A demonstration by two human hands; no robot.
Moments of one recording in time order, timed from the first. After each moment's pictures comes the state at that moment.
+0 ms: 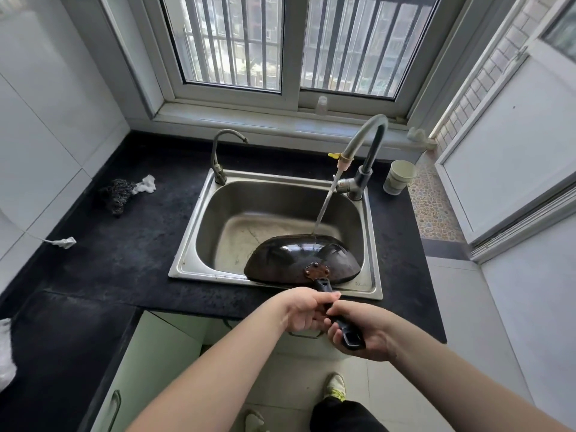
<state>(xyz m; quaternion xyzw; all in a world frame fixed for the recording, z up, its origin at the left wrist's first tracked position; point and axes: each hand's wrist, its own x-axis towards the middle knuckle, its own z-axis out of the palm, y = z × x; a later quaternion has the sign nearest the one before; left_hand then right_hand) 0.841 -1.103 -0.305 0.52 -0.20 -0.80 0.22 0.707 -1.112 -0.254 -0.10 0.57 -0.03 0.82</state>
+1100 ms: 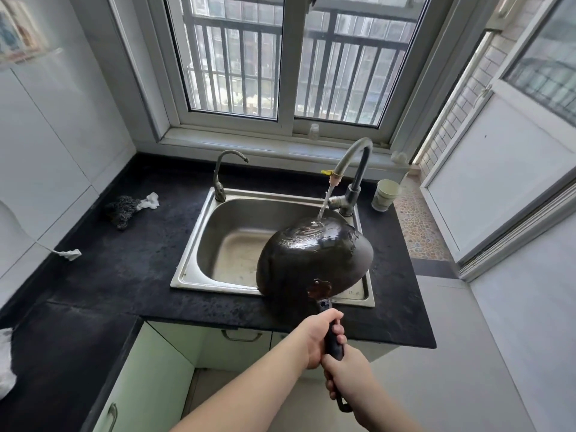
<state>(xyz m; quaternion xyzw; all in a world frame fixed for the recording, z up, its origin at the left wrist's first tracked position) 0.792 -1.060 -0.308 0.49 -0.01 -0.79 0.37 0.700 -1.017 -0.281 -0.50 0.67 -0.11 0.54</state>
